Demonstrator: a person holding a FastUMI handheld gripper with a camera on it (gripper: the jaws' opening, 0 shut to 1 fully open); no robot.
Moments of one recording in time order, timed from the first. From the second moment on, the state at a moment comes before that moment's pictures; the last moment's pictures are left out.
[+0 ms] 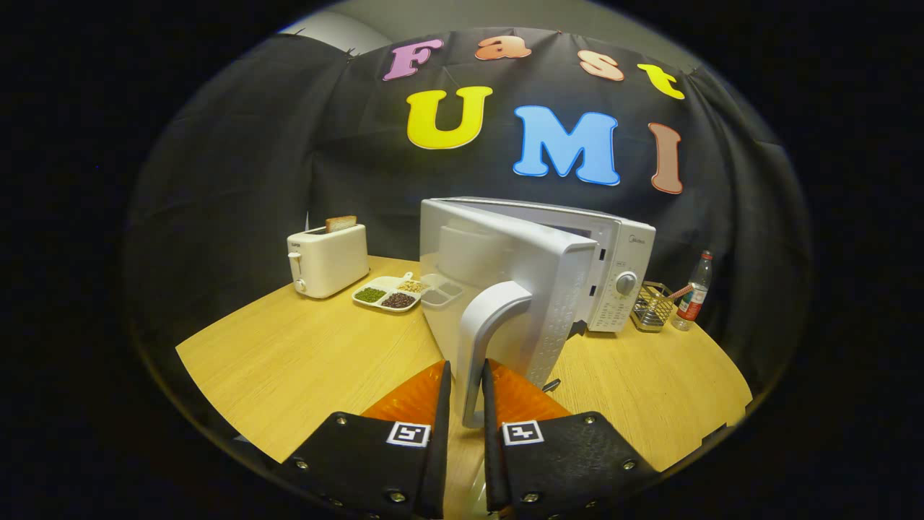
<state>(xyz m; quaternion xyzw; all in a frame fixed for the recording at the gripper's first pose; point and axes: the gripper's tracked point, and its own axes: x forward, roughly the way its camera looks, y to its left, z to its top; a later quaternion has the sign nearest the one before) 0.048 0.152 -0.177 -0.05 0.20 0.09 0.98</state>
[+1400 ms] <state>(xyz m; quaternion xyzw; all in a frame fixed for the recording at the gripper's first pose) -0.012 0.335 -0.185 -0.05 0.20 0.27 0.94</state>
